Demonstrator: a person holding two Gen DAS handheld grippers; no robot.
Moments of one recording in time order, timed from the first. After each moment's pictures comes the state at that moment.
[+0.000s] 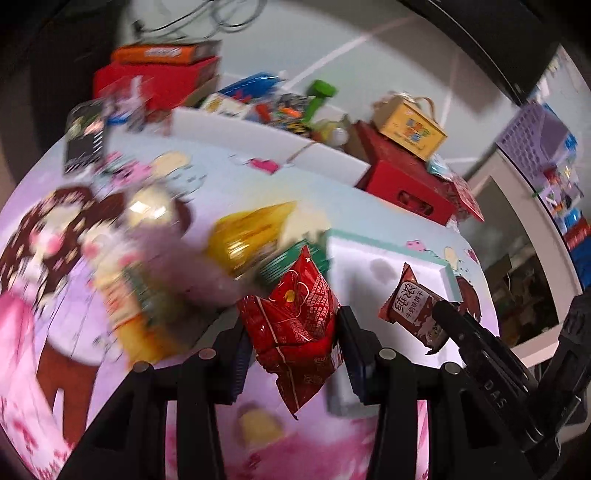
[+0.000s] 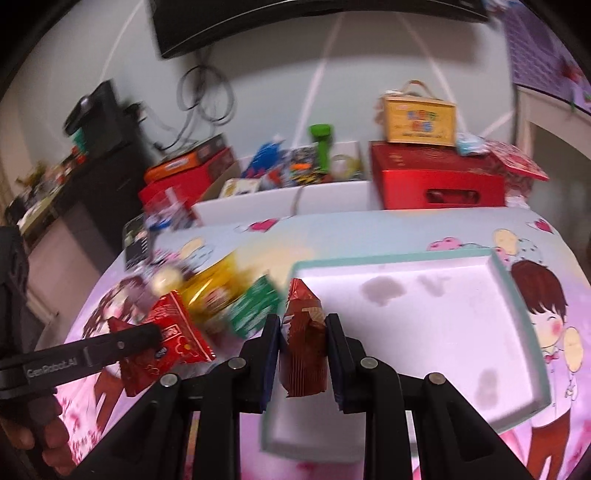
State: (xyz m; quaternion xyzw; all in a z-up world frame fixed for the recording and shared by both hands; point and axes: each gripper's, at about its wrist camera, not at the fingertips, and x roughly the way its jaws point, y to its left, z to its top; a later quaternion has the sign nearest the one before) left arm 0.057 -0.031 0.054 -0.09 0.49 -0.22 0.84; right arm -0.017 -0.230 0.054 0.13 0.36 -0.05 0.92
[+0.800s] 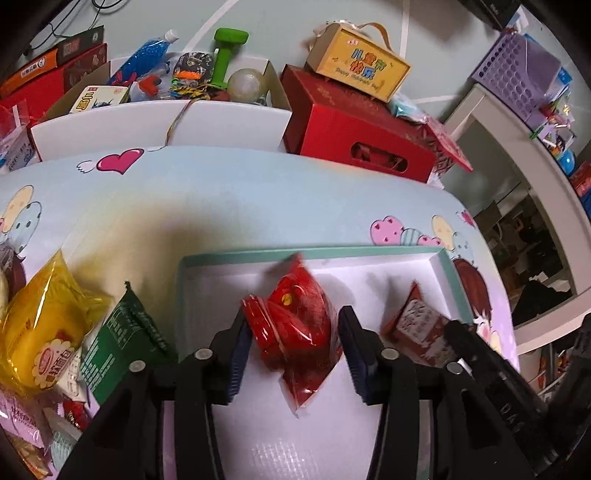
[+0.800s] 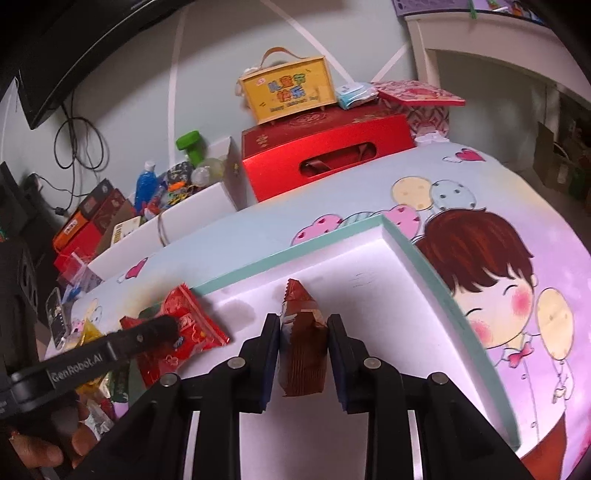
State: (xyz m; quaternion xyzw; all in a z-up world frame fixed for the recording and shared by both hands) left arm 0.129 -0.186 -0.009 -0.02 0.53 -0.29 0.80; right arm 0.000 -0.365 -0.002 0.23 0.38 -0.18 0.88
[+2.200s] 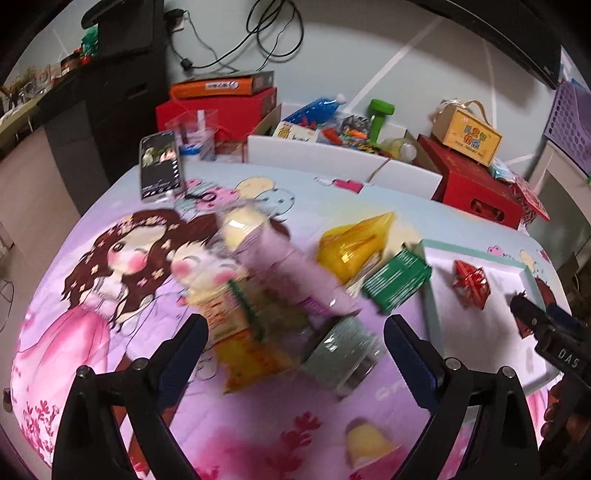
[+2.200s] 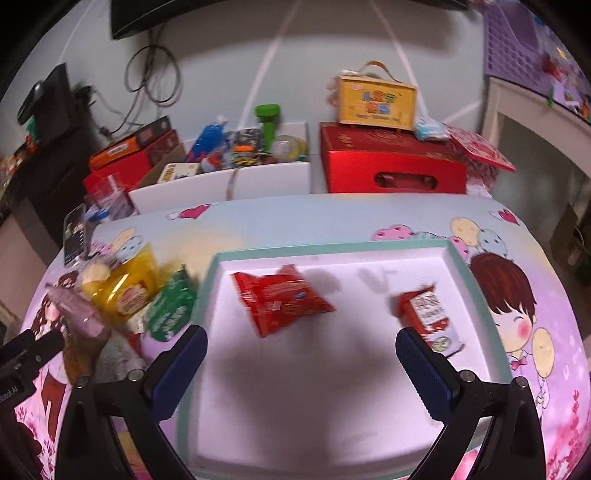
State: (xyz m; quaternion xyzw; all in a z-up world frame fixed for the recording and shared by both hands) left arm 0.044 0.023 0.033 -0.01 0.45 -0.08 0.89; right arm 0.004 -0.238 0.033 0.09 0.40 -0.11 0.91
